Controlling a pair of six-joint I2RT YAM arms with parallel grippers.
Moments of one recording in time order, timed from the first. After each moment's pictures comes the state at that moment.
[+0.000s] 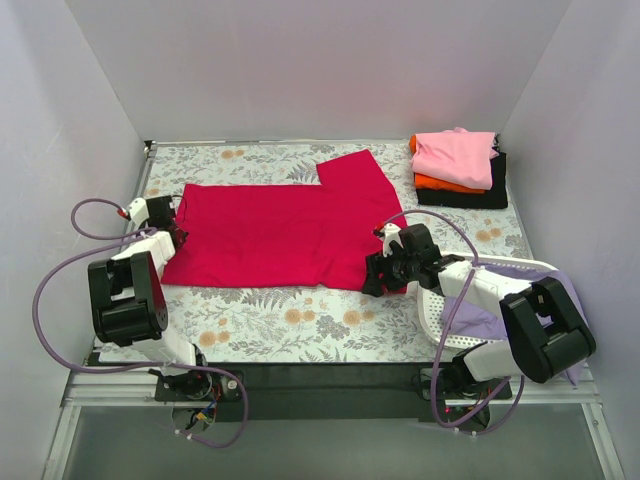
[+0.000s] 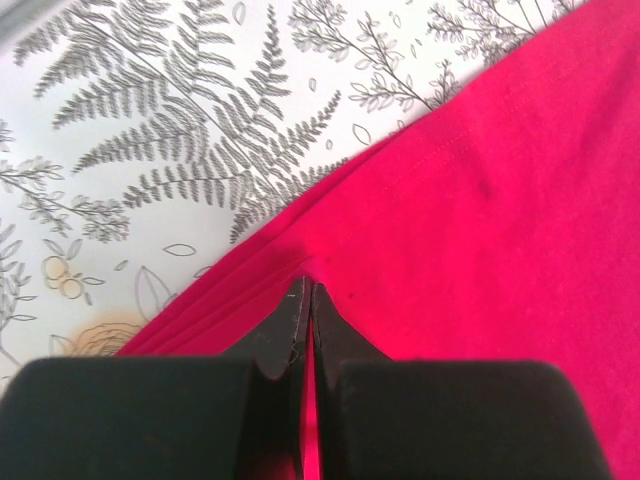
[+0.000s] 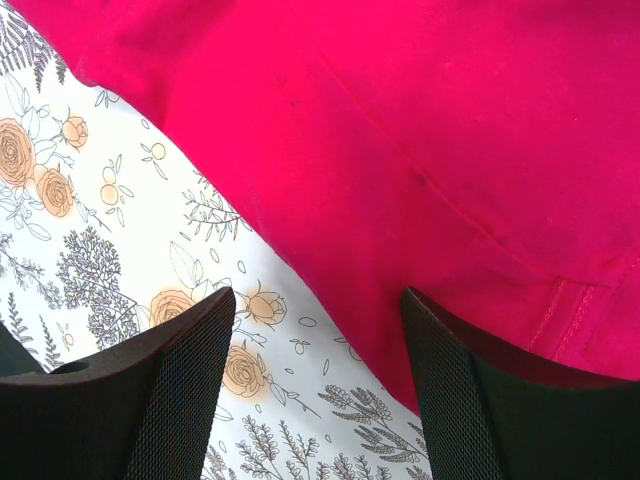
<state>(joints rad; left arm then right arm) 0.21 1.61 0.84 -0.08 -0.35 -0.64 0.50 1.38 0.59 -0.09 -0.40 0.13</state>
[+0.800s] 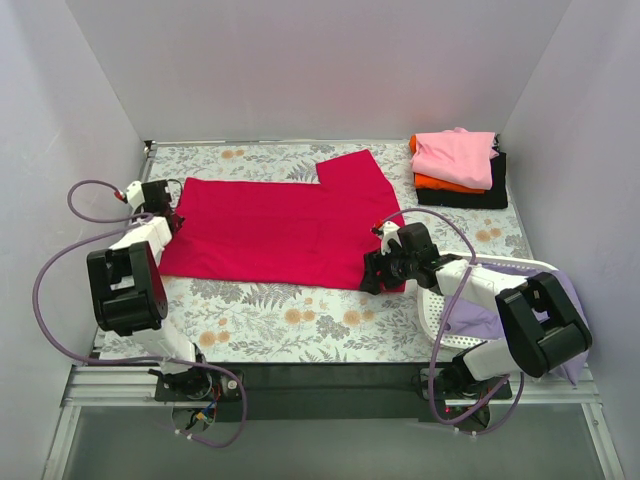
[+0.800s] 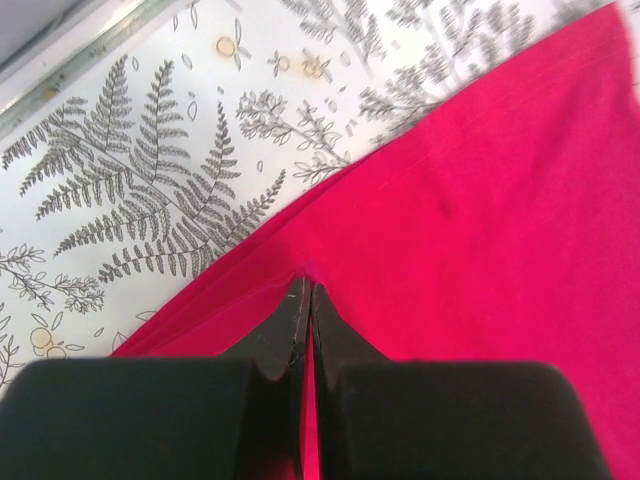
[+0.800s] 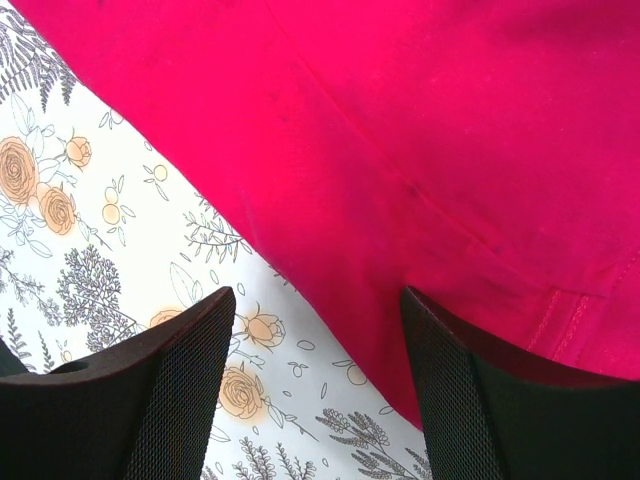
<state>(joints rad) 0.21 1.66 0.99 -0.12 -0.35 -0.59 0.50 1.41 0.59 -0.03 -0.41 0.14</state>
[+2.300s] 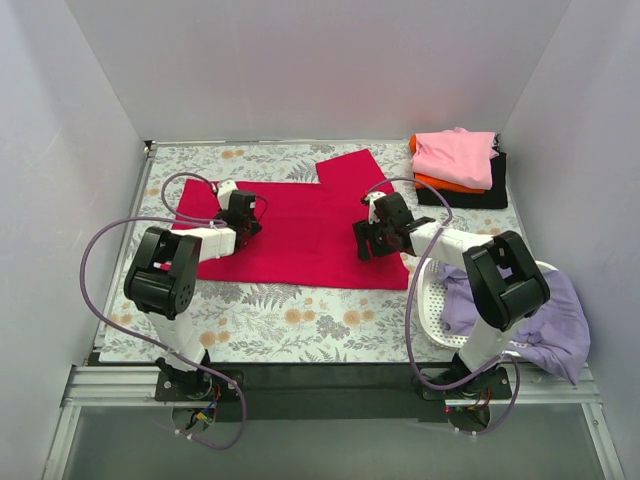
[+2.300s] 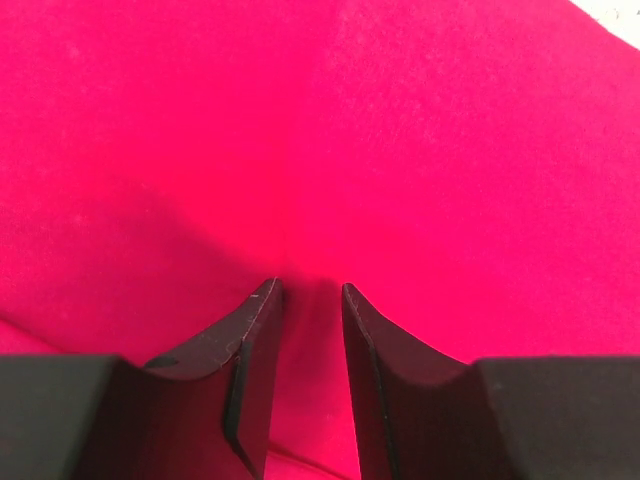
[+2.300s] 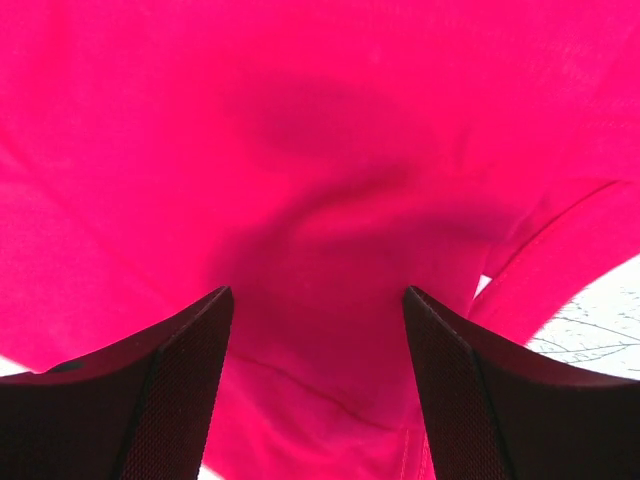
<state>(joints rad) -0.29 1.82 0.92 0.15 -0.39 -0.60 0.51 1.70 0.98 -0.19 -0.09 0.13</state>
